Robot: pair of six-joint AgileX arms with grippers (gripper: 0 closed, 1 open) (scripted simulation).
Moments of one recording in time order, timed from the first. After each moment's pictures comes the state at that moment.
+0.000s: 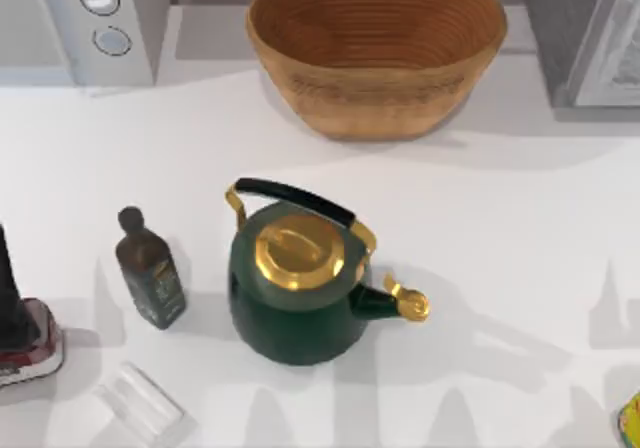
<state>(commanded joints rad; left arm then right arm) 0.00 0.00 0.00 0.00 0.00 0.00 0.00 0.00 0.00 0.00 0.00 0.00</state>
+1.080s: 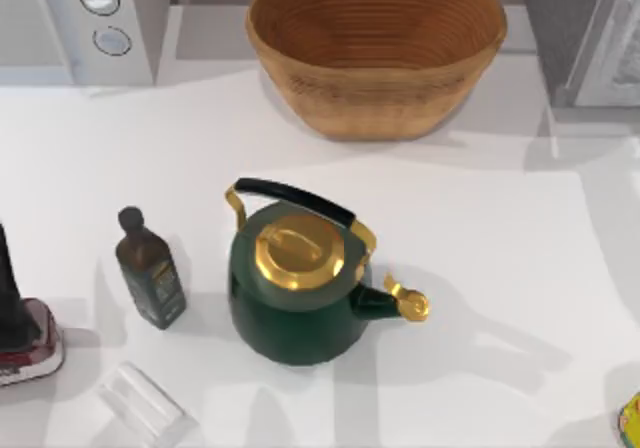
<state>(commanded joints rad) 0.00 0.00 0.00 0.00 0.00 0.00 0.13 0.92 1.21 -0.29 0.14 0.01</state>
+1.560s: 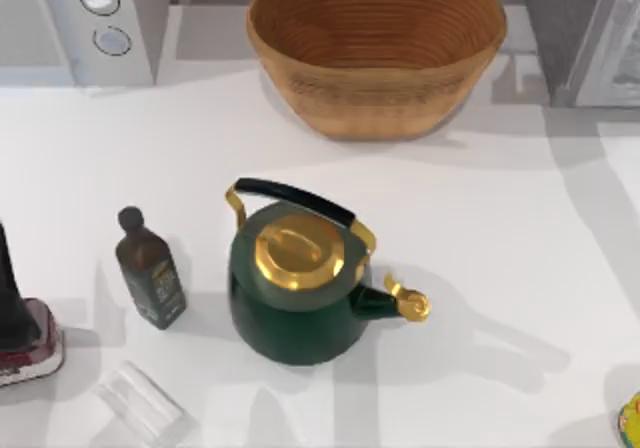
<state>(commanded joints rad) 0.00 0.00 0.00 0.00 0.00 0.00 0.18 1.30 1.72 -0.41 0.19 0.02</state>
